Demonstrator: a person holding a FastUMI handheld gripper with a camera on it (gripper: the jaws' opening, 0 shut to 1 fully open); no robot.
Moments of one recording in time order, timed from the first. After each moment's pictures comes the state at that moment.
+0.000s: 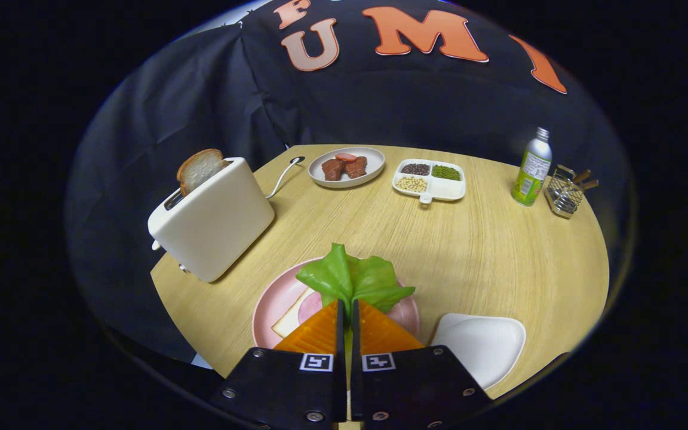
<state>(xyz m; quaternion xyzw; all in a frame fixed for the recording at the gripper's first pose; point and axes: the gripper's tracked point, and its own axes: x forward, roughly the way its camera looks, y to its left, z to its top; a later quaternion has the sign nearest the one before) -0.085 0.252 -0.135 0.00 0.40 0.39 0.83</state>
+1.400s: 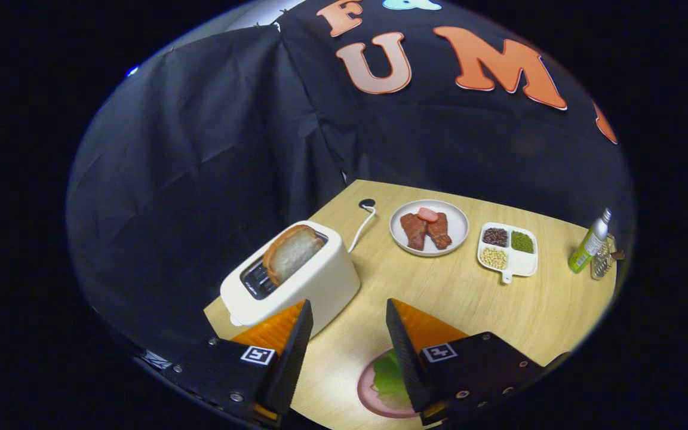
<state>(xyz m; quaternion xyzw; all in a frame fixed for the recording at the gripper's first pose) -0.083 0.399 0.013 0.02 0.35 0.49 0.80</state>
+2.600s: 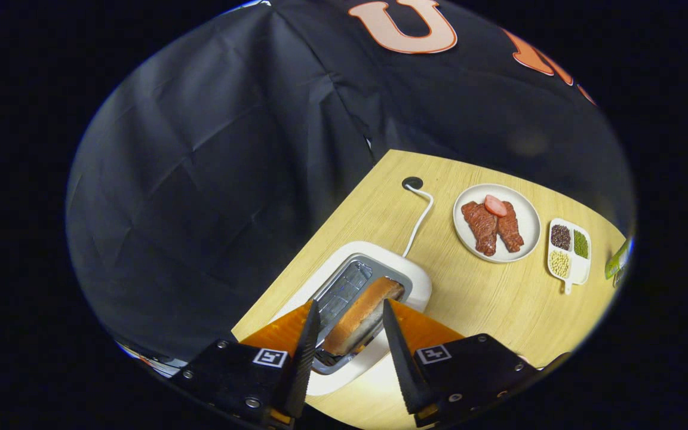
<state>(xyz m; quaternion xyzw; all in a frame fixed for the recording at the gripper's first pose) -0.090 0.528 0.002 0.00 0.47 0.49 0.74</state>
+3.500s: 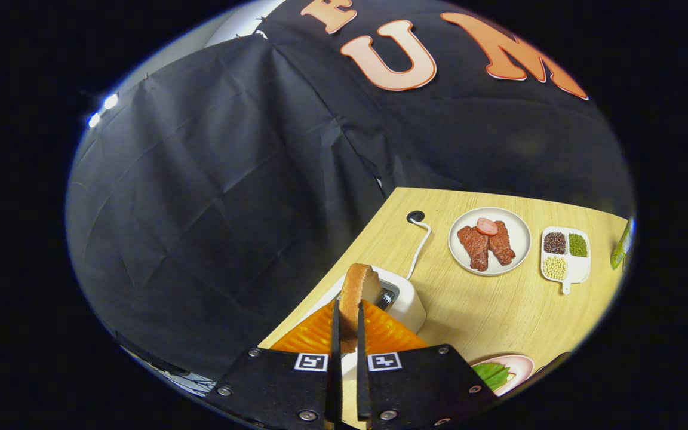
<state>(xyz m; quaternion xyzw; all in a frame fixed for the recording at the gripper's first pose) -0.072 0.472 0.073 0.12 0.37 0.52 0.76</state>
